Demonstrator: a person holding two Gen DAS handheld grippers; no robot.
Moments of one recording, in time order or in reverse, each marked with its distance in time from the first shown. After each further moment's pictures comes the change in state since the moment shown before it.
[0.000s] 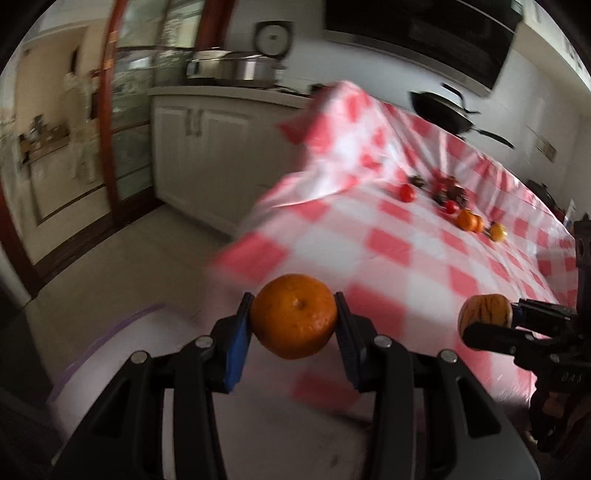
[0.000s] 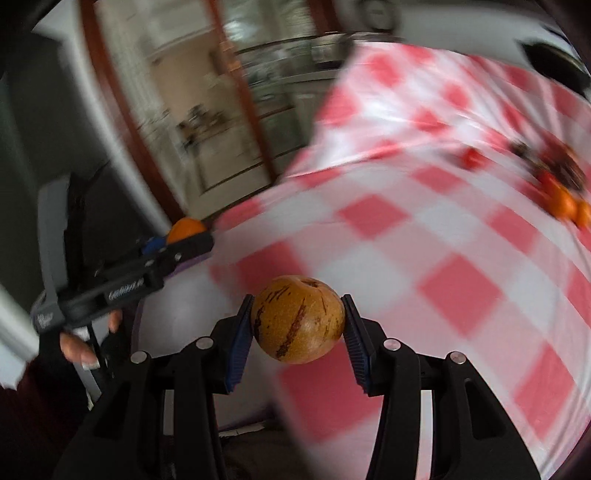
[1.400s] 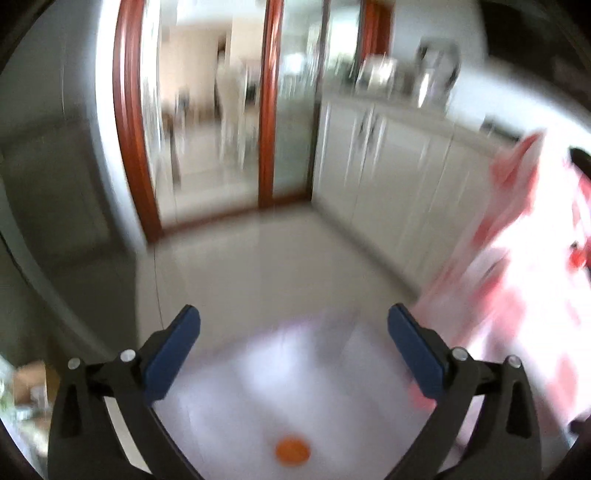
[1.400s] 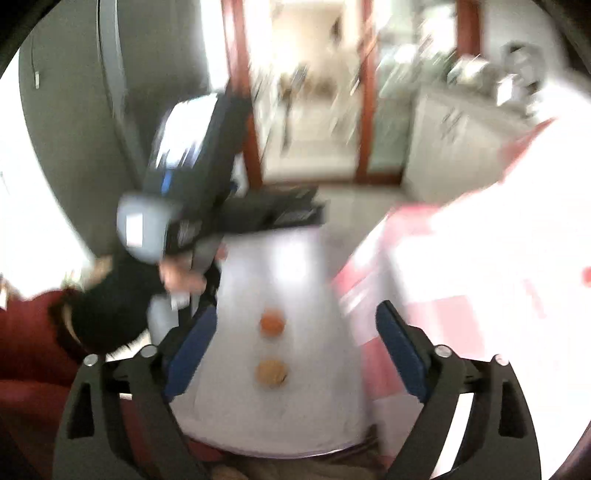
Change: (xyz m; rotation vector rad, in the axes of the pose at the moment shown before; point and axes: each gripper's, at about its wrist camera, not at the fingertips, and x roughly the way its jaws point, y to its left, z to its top) left arm -0.024 0.094 0.007 -0.214 -0.160 0.544; right arm 0.005 0.106 0.003 -0.360 -0.008 0.134
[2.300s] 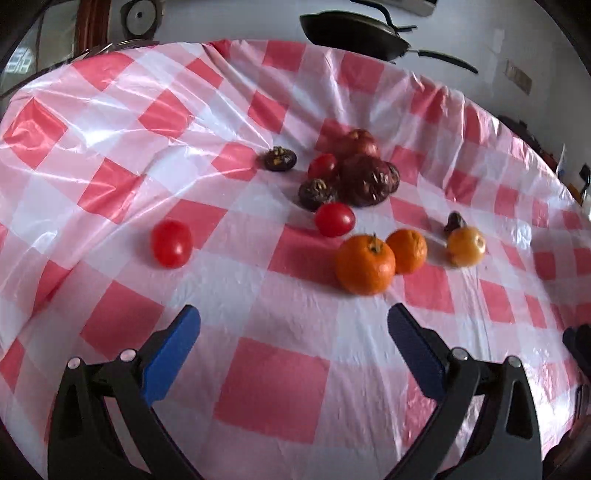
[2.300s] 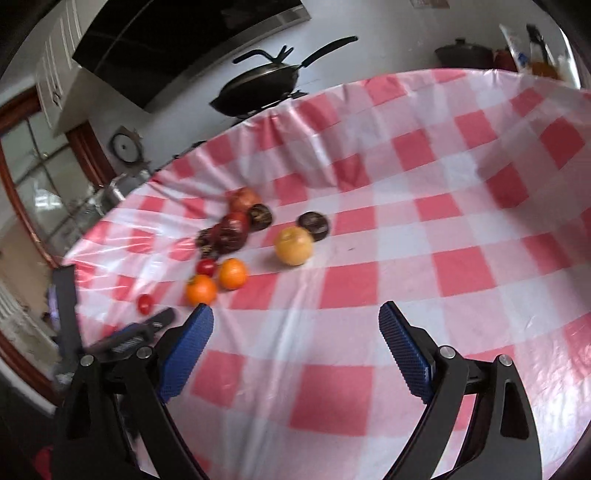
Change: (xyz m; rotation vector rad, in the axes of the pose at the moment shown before) left arm 0.012 -0.479 -0.027 0.452 0.281 -0.703; right arm -0.236 -0.310 -0.194 1.005 -0.336 -0.812
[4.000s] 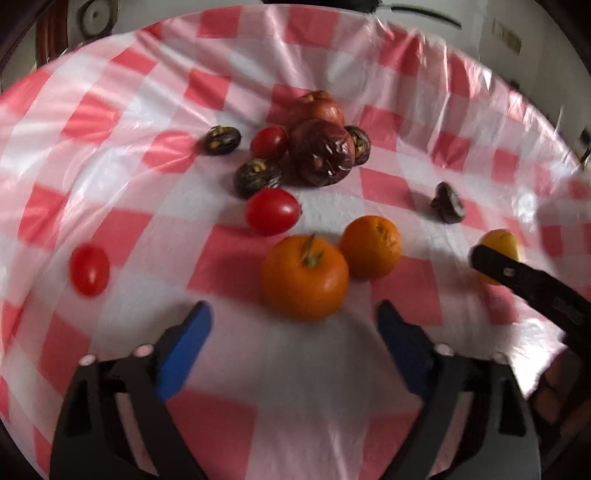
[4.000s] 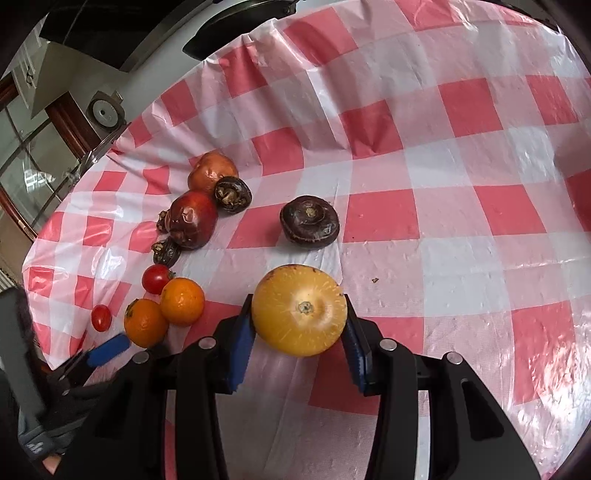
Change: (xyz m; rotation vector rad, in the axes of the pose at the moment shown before) left arm 0.039 -0.049 0.019 0.145 0.133 0.045; right arm 0.134 -0.005 0.045 0.008 0.218 0.024
